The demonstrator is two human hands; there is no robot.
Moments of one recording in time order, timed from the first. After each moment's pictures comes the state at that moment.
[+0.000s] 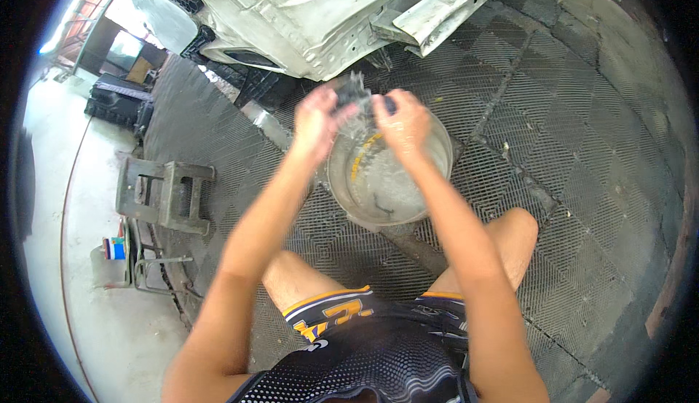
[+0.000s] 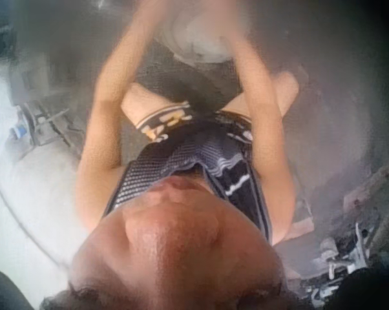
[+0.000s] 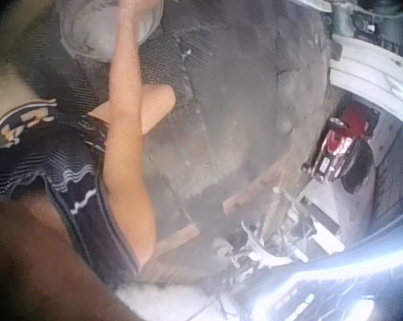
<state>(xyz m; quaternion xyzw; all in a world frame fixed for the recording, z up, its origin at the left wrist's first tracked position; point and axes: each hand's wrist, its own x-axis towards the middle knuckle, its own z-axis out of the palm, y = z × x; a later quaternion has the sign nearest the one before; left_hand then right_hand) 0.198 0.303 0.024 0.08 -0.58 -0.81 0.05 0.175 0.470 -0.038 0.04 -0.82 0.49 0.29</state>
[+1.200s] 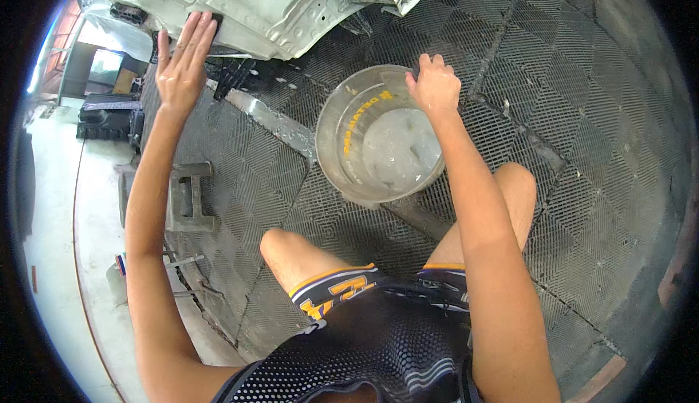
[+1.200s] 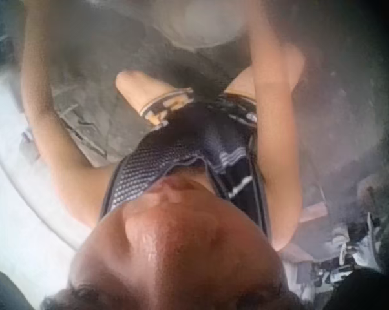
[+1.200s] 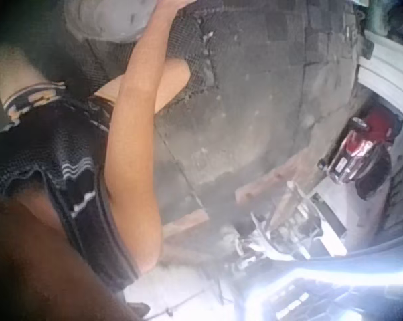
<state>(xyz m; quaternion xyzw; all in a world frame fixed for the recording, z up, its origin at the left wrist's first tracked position) 0.154 0.162 0.170 -0.32 -0.81 0.36 0.33 0.144 0.554 -0.099 0.01 -0.96 0.19 0.19</state>
